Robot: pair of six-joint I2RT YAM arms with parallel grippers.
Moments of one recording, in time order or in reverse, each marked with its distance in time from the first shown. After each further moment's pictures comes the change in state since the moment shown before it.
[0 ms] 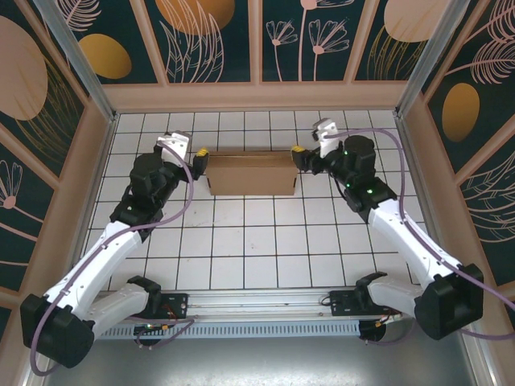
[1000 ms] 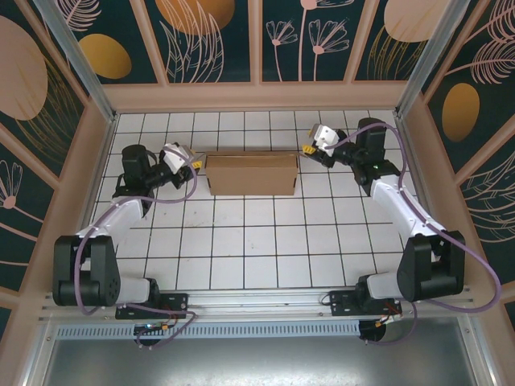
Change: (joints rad) left arm 0.371 0.363 -0.056 0.227 0.822 0.398; right arm -0.235 0.212 0.087 -0.007 -0.502 -0.597
